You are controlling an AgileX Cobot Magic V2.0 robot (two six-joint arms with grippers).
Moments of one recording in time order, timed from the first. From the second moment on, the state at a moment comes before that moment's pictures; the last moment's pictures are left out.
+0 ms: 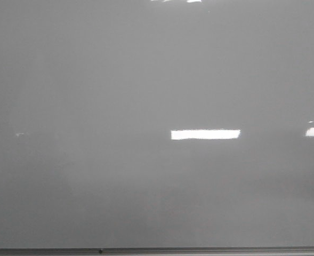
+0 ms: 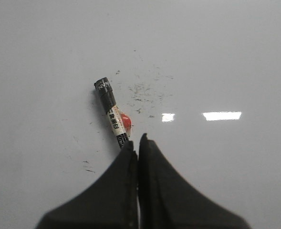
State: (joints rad) left arm 0.01 -0.01 0.01 -0.07 0.12 0.11; right arm -0.01 -0.01 0.03 0.04 0.20 -0.05
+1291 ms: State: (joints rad) left arm 0.01 0.34 -0.38 -0.07 0.25 0.11; right arm -0.01 0.30 -0.40 0.05 0.33 -0.05
